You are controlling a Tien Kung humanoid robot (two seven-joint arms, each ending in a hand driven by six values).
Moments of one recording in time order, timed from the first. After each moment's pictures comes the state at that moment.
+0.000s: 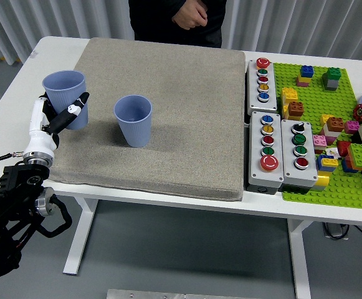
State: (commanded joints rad) left arm -0.29 0.29 -1.04 -1.18 0.75 0.41 -0.39; right arm 0.19 -0.11 1.17 0.18 -0.60 -0.16 -0.21
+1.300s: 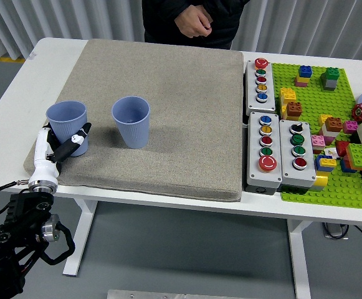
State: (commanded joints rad) left arm -0.22 0.25 -1.00 -1.07 0.73 0.39 -0.45; right arm 0.19 -0.10 1.18 0.18 -0.62 -0.16 -0.22
